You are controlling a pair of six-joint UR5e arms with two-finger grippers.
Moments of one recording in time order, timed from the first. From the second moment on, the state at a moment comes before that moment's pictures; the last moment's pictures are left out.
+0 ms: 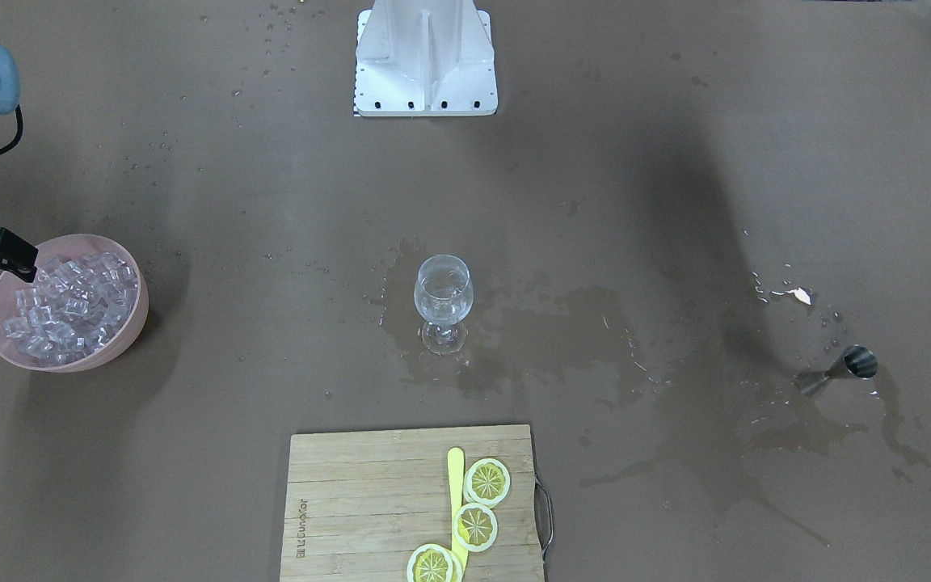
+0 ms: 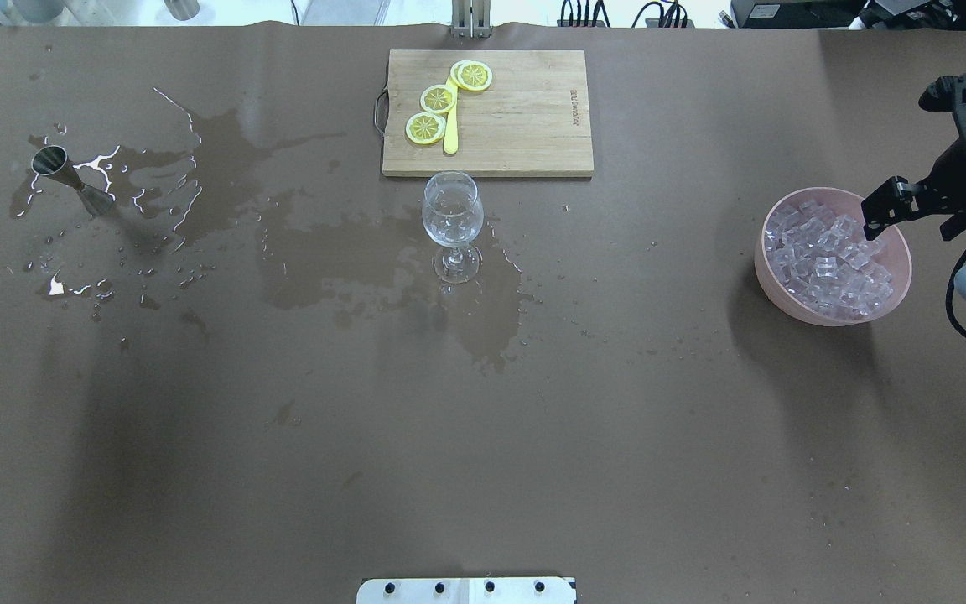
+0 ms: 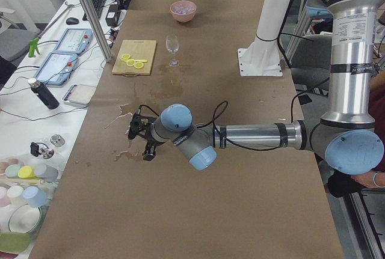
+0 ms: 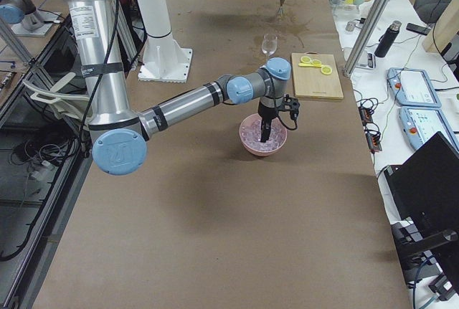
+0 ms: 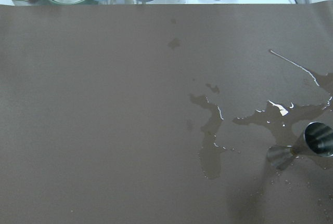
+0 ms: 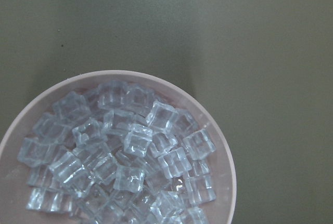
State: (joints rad) left arm -1.47 -1.53 -1.54 -2.51 -2.34 -0.66; right arm 1.11 -1.41 1.83 -1.67 2.20 0.61
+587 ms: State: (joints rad) left arm -1.27 -1.57 -1.55 -2.53 -2.11 -0.80; right arm 1.05 -1.39 1.83 -1.67 2.21 0.66
